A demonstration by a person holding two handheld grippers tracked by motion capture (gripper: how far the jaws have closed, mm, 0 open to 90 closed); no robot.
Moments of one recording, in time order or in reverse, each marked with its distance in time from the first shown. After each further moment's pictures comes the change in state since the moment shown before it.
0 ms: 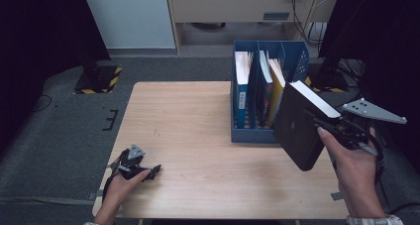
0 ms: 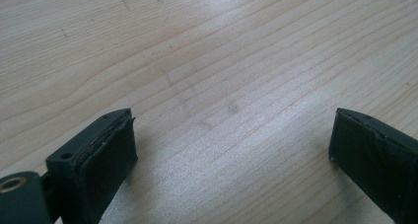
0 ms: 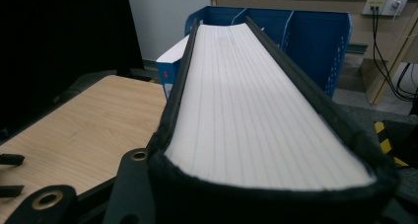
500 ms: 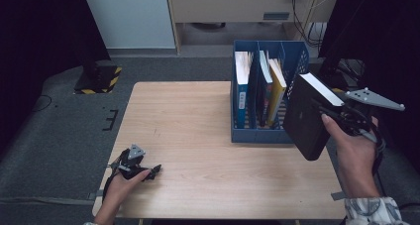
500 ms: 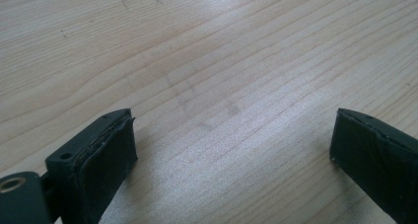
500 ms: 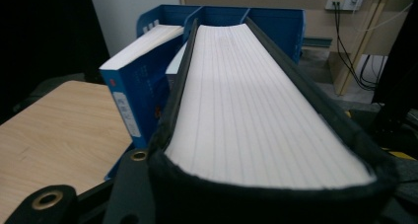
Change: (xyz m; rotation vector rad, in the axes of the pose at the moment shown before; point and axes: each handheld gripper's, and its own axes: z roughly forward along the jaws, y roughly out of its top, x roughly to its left) left arm 0.000 0.000 0.001 -0.003 0.000 0.000; right arm -0.030 0.006 0.025 0.015 -0.112 0.025
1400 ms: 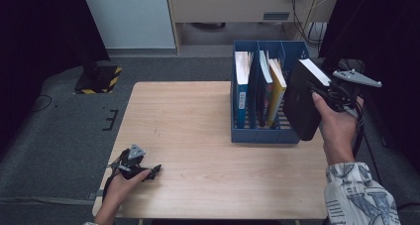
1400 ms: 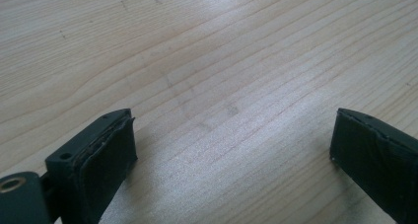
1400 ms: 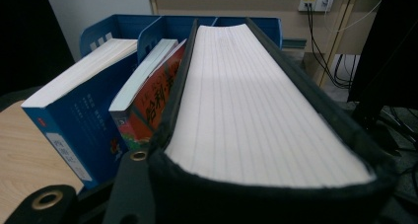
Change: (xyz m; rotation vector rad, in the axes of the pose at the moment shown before) left arm 0.000 0.000 0.000 0.004 -0.001 0.007; right arm -0.016 0.017 0.061 -0.012 -0.095 0.028
